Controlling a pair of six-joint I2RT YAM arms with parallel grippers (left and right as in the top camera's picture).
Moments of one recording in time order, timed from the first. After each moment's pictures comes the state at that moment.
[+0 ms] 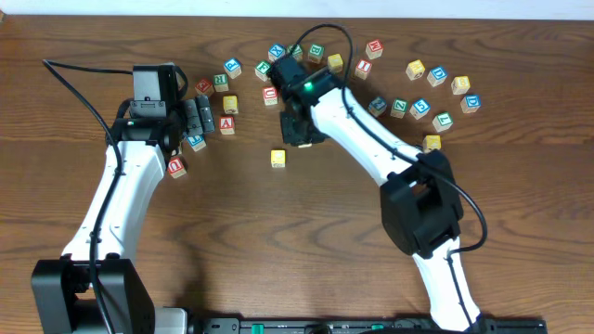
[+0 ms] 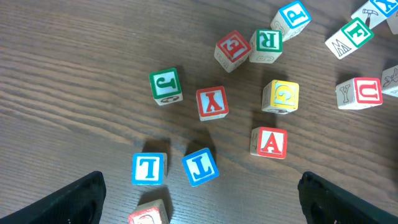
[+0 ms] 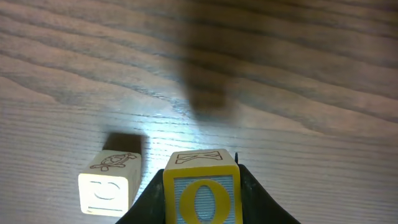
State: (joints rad) left arm 0.00 1.57 1.15 -0.51 -0.08 -0.20; right arm 0.63 2.29 1.99 -1.07 0.07 0.49
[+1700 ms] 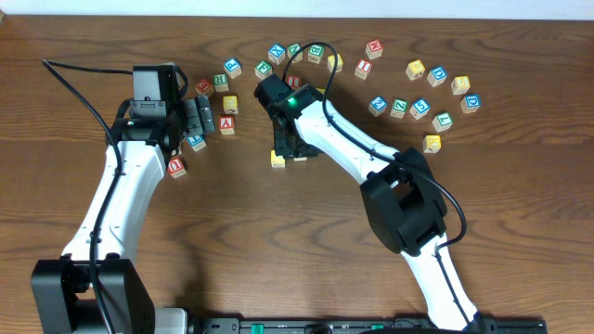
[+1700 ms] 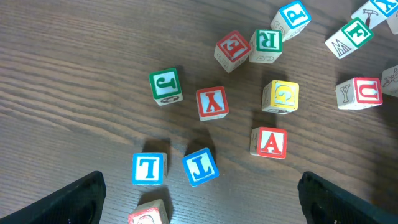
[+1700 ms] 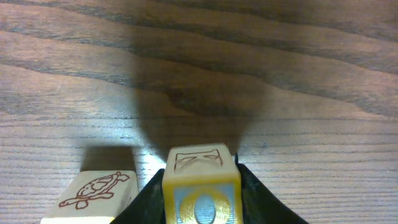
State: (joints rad) left arm 0.00 1.57 1.15 -0.51 -0.08 -0.20; right arm 0.68 2.37 1.96 -1.05 0.11 0.63
